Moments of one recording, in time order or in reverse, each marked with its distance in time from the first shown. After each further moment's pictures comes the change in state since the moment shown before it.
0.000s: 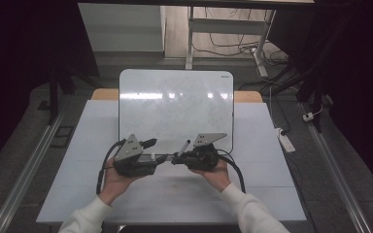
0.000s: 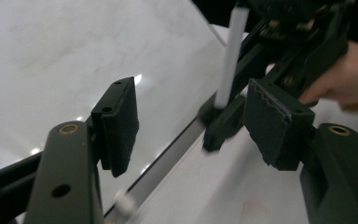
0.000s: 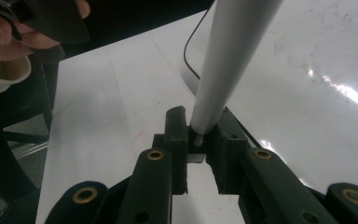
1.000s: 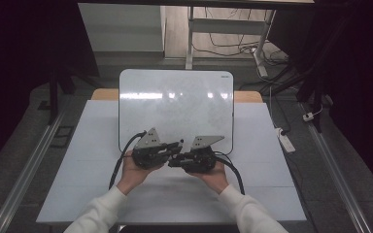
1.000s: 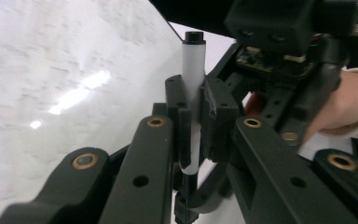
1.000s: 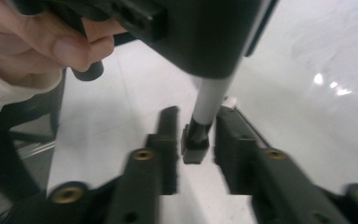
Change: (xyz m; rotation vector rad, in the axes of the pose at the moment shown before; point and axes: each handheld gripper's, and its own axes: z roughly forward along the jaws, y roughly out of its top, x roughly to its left) left arm 0.007 0.012 0.035 0.020 -0.134 -0.003; right arm 0.006 -0.003 0.006 -0.026 0.019 -0.017
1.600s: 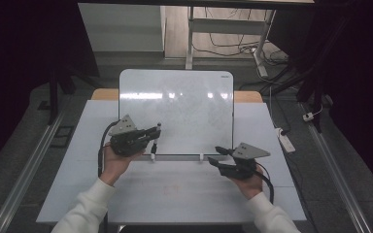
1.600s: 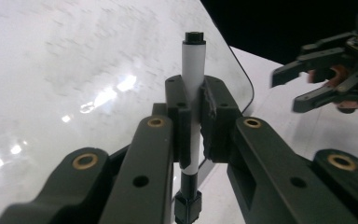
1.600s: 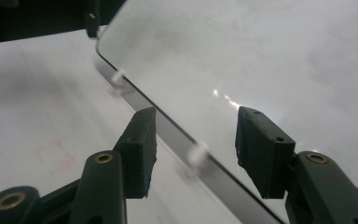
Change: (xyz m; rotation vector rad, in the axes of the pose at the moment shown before) left arm 0.041 -0.001 -0.042 -0.060 0.126 -0.098; right arm -0.010 -0.046 -0.103 -0.095 -0.382 -0.077
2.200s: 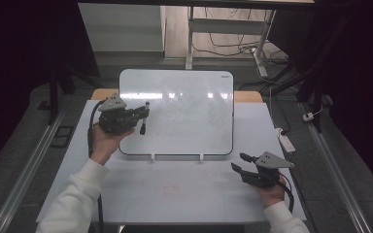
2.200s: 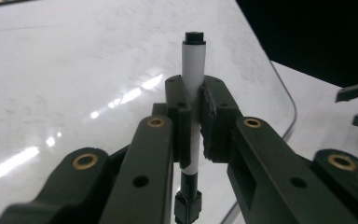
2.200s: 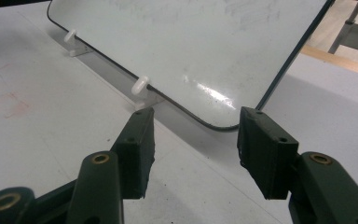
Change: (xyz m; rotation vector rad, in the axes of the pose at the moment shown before) left arm 0.043 0.040 -0.014 0.025 0.113 -0.016; right arm -0.023 -0.038 -0.048 0.052 -0.133 0.024
